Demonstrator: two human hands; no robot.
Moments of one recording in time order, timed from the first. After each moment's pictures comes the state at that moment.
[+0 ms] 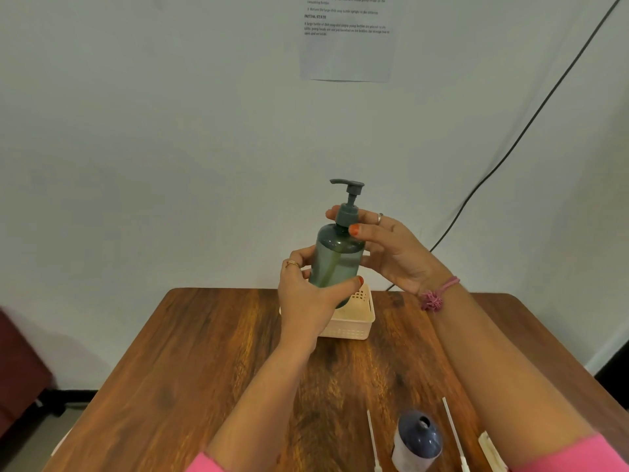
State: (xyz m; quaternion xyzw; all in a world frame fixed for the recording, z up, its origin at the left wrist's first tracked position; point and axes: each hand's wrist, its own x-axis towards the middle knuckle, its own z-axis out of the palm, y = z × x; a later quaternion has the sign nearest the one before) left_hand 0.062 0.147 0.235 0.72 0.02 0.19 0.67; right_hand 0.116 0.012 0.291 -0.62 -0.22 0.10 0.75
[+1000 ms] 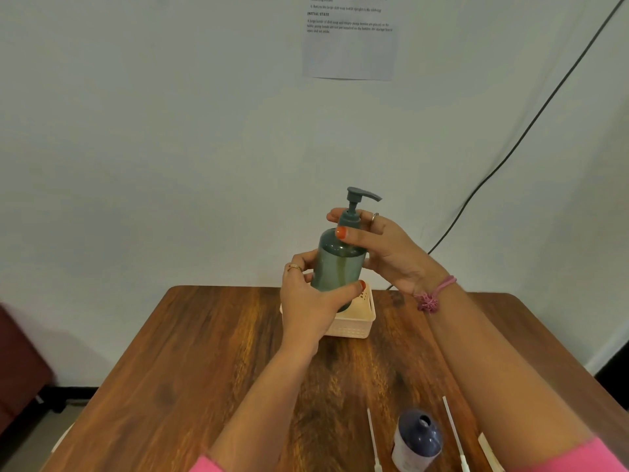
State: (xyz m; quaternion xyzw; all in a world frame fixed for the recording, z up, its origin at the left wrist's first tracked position) left_hand 0.061 0.147 0.226 0.72 0.02 0.17 0.67; right_hand 0.113 0.020 0.291 -0.67 -0.18 0.08 0.71
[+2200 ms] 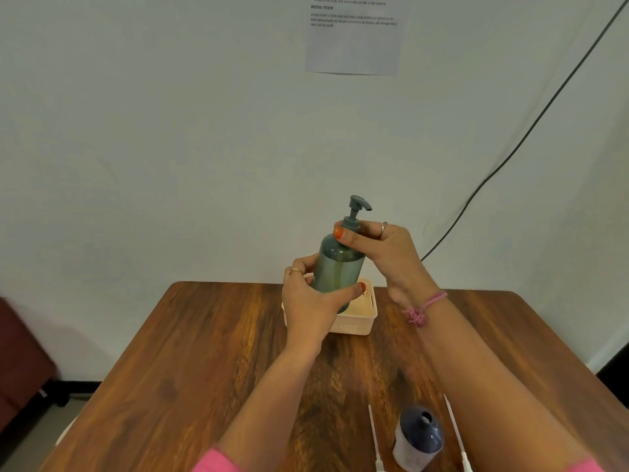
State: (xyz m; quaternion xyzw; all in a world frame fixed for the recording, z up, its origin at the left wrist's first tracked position) left_hand 0.067 0.145 0.212 0.72 0.05 0.19 0.67; right_hand 0.101 0.031 0.275 -0.69 -0.12 -0.06 0.71
